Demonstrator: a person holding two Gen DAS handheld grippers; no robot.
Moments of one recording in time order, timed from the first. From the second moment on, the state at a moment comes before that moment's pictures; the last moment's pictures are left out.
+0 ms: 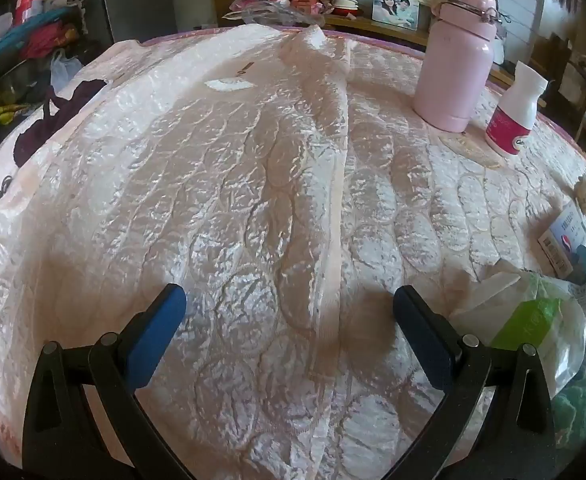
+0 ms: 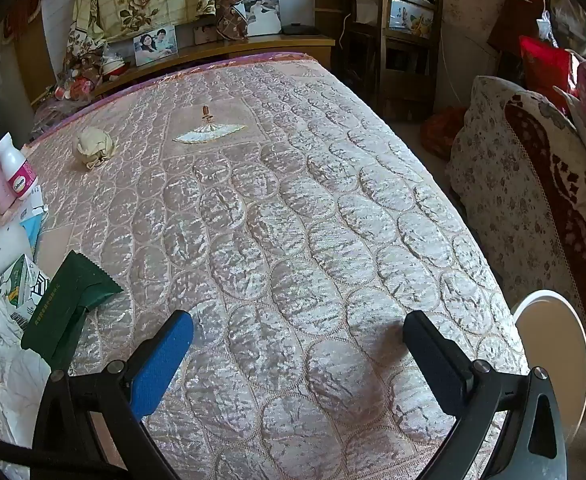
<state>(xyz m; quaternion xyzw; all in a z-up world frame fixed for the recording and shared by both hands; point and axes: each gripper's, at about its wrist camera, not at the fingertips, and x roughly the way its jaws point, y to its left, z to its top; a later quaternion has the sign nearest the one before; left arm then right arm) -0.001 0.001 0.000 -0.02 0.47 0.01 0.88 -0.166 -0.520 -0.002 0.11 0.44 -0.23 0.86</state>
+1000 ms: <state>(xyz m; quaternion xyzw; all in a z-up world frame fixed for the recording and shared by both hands) -0.215 -0.111 0.167 0.04 0.26 -0.11 0.96 -0.260 -0.390 0.135 0.07 0.28 -0.18 0.94</state>
